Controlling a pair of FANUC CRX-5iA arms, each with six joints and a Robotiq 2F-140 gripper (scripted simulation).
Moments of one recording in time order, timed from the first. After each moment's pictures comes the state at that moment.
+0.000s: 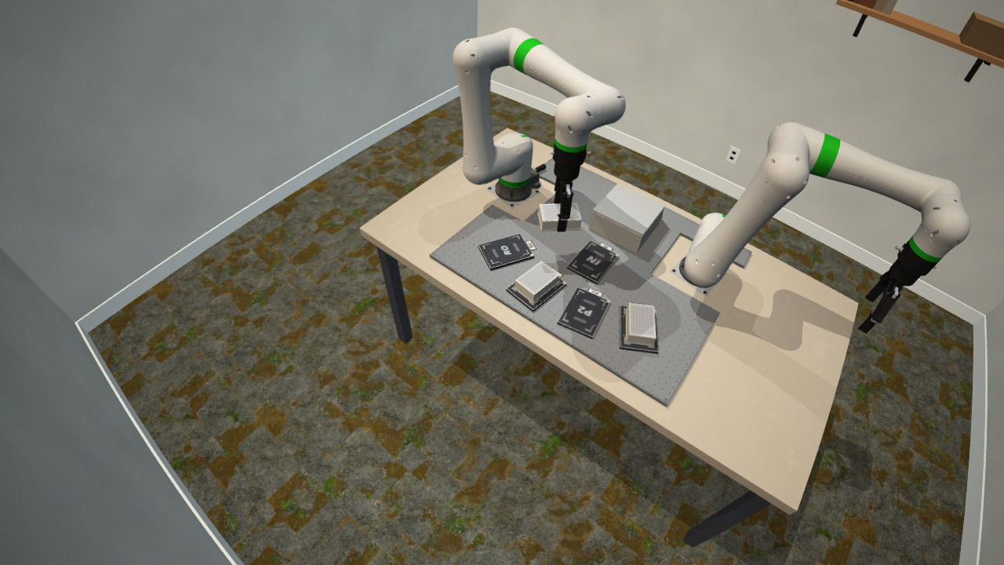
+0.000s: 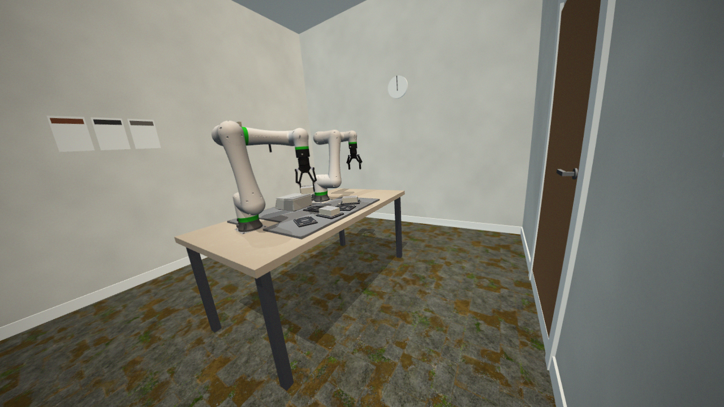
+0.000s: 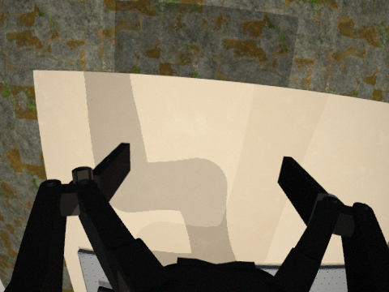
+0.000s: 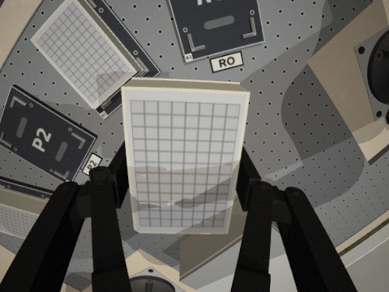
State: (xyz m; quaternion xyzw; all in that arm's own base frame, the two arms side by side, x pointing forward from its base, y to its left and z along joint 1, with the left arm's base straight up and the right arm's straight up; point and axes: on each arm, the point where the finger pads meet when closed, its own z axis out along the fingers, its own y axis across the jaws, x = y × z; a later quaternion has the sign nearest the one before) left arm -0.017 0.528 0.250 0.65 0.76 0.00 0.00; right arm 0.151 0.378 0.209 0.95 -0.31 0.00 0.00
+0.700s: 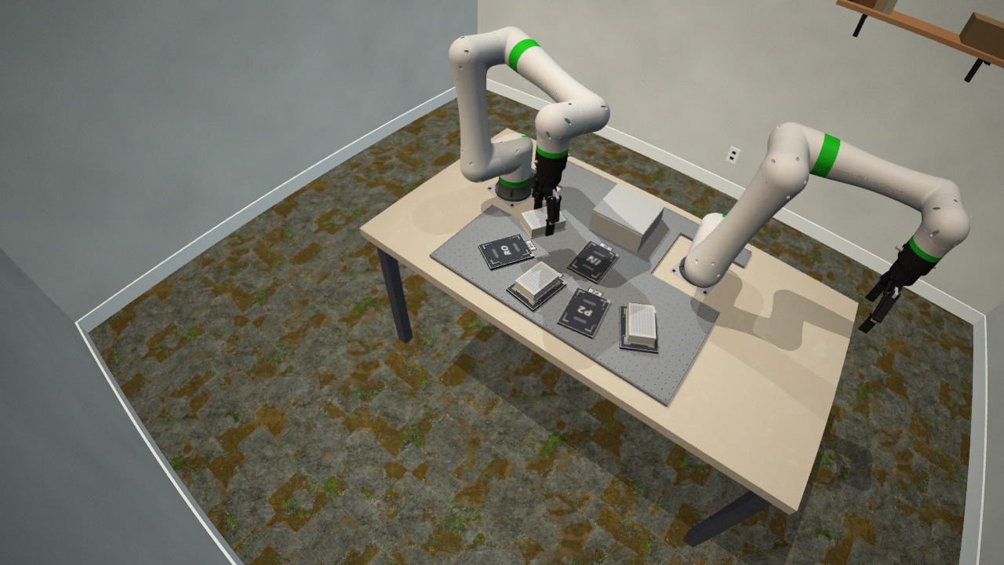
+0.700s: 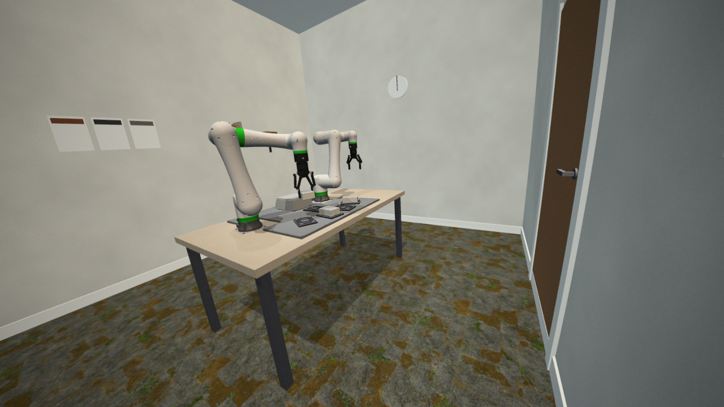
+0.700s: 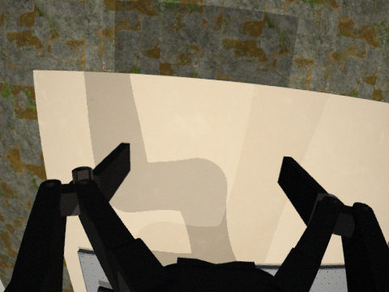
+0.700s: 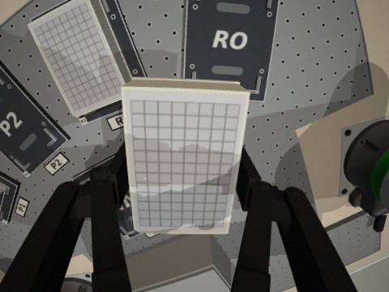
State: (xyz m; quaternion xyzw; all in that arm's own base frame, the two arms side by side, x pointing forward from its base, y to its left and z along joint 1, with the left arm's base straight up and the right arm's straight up) left arm -0.017 0.528 0.250 0.65 0.76 0.00 0.00; right arm 0.185 0.341 0.183 0.99 -0.16 0.00 0.00
